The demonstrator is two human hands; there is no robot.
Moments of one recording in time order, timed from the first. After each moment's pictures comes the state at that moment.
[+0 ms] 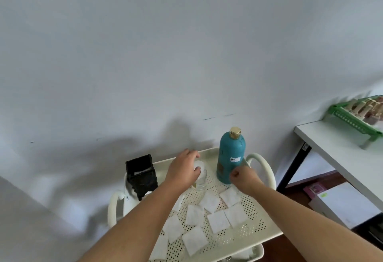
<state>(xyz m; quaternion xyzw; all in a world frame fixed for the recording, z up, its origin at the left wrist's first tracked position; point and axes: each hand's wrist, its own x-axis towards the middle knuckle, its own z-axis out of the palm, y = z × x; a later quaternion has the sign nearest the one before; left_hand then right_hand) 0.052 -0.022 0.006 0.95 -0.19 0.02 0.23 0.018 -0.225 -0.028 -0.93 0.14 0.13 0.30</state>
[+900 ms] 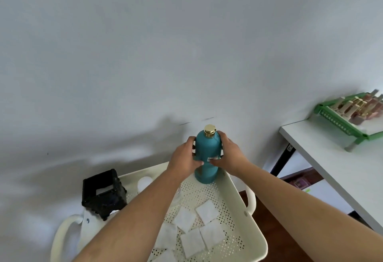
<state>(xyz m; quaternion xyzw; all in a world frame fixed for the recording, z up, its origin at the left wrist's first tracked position) 0.124 -0.121 -0.003 0.92 -0.13 -0.06 0.35 0.098 -0.281 -0.002 -0.92 0.04 0.01 0.38</state>
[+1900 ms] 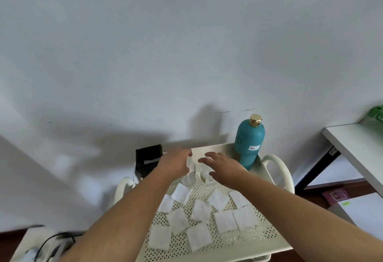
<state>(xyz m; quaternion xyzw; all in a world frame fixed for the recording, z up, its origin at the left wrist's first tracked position) 0.075 0.019 0.004 0.98 -0.10 -0.13 0.09 0.066 -0.168 -0.034 -0.96 -0.25 0.09 0.08</state>
